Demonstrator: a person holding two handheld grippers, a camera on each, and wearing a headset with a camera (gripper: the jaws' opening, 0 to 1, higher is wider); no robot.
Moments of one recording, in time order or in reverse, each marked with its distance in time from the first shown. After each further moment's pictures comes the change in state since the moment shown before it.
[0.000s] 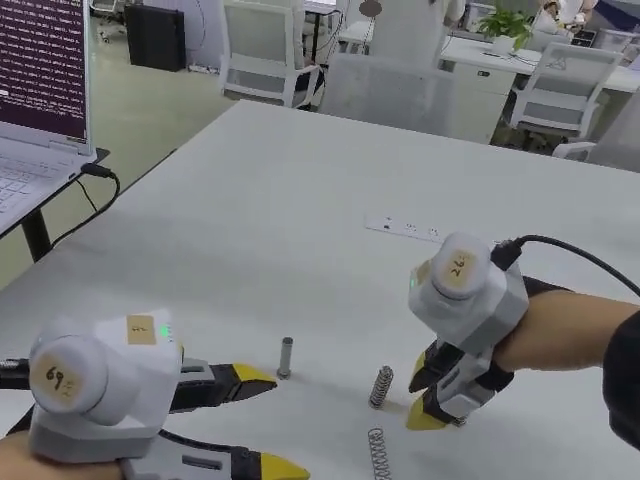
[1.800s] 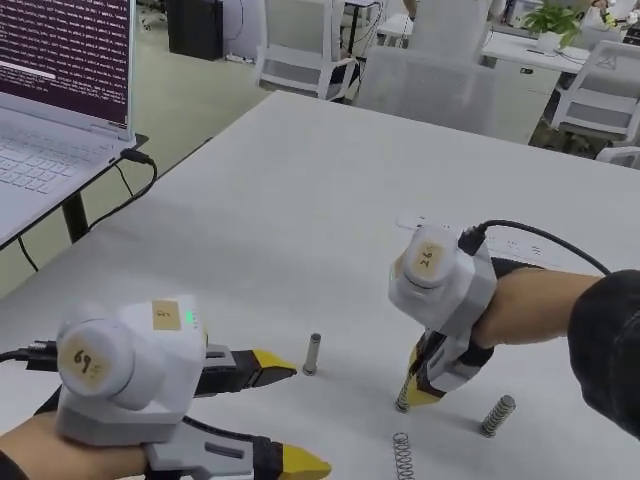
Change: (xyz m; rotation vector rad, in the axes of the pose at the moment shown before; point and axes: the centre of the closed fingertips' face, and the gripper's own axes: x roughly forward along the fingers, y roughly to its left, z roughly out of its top) left arm -0.004 0.007 0.002 -0.017 -0.016 0.036; right arm 0.025 -0.026 0.024 -0.132 0.114 0.046
